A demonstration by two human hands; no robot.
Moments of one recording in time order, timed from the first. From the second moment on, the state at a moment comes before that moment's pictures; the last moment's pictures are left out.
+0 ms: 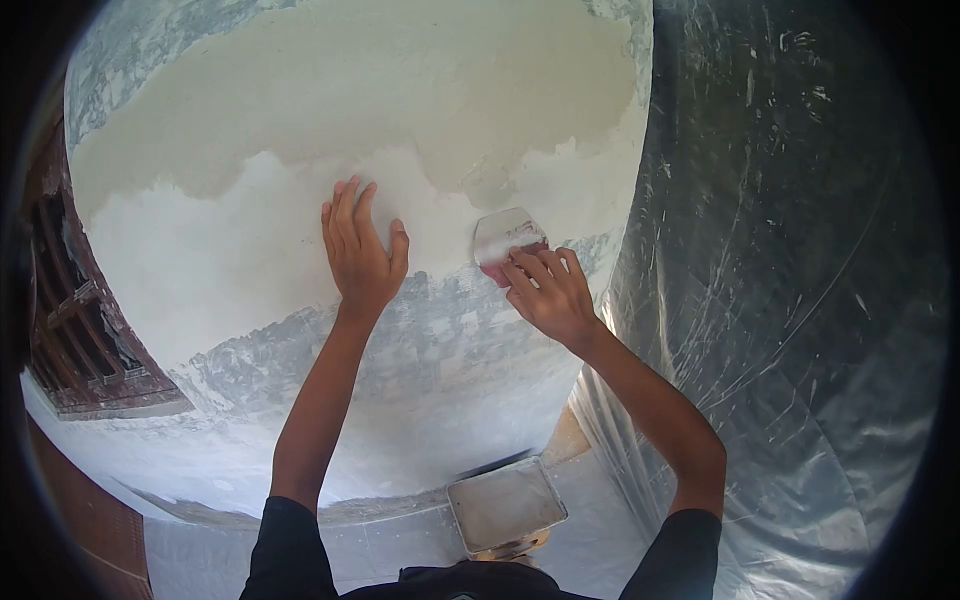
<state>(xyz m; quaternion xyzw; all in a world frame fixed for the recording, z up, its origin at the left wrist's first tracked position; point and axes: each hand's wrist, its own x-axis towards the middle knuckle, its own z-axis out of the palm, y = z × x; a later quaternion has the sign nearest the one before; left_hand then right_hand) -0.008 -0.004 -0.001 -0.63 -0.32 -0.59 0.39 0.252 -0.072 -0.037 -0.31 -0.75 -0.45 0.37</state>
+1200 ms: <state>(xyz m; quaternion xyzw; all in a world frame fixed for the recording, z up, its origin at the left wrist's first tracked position) -0.001 -0.001 -0.005 -0.61 -0.41 -0.50 0.46 0.235 -0.005 0.040 -0.31 -0.65 -0.20 0.67</state>
